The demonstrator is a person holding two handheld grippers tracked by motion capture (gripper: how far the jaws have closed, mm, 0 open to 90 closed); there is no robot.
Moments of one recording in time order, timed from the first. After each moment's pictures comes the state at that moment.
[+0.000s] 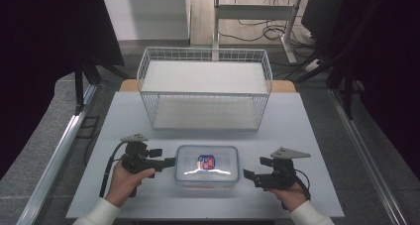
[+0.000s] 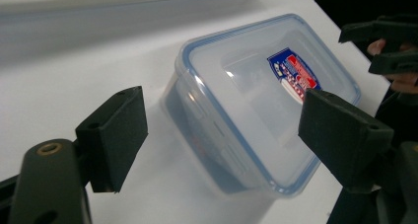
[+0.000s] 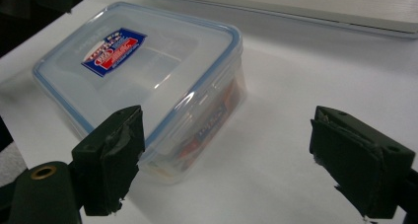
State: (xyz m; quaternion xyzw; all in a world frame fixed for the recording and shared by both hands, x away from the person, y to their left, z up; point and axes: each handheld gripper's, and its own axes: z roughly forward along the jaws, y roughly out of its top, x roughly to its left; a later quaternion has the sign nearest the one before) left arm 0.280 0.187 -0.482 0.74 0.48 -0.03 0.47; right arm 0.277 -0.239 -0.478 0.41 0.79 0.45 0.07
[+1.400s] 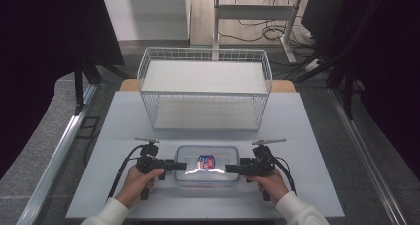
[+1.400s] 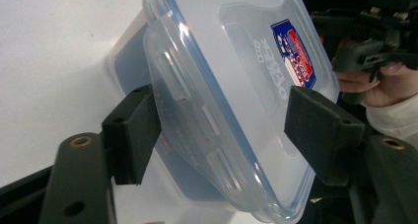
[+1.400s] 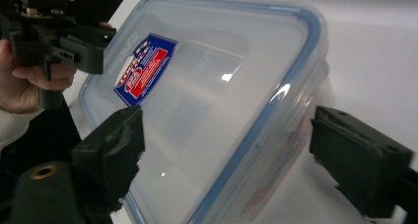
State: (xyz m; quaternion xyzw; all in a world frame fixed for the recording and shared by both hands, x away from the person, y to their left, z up) left arm 0.299 0.171 -0.522 0.71 0.50 -0.17 0.47; right arm 0.318 -0.198 -0.498 0.45 0.78 0.44 -0.10
